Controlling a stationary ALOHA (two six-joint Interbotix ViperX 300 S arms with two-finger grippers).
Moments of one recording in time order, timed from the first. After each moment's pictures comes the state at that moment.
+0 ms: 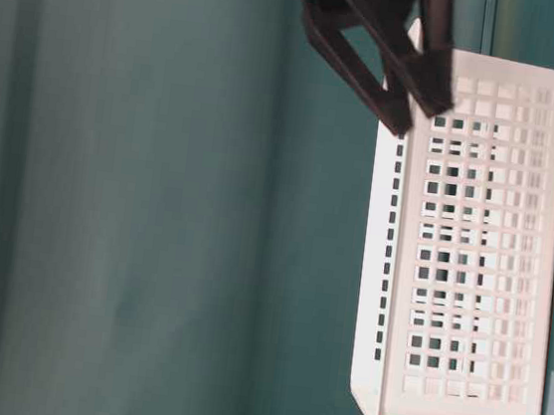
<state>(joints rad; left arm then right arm) -0.02 -1.41 1.49 -0.03 0.13 -0.02 -0.01 -0.18 0.98 0.00 -0.50 0.14</state>
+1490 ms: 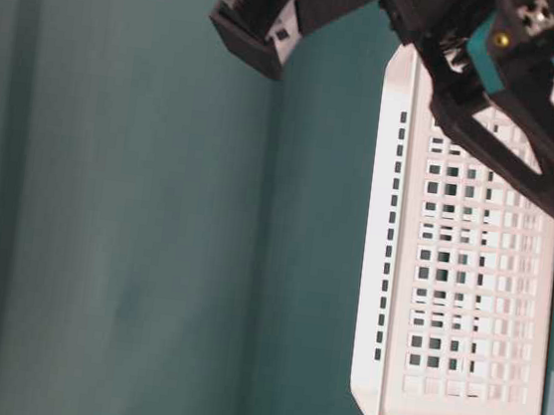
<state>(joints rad) -0.02 -1.41 1.49 -0.03 0.13 -0.02 0.05 0.12 0.83 0.00 -0.49 0.28</state>
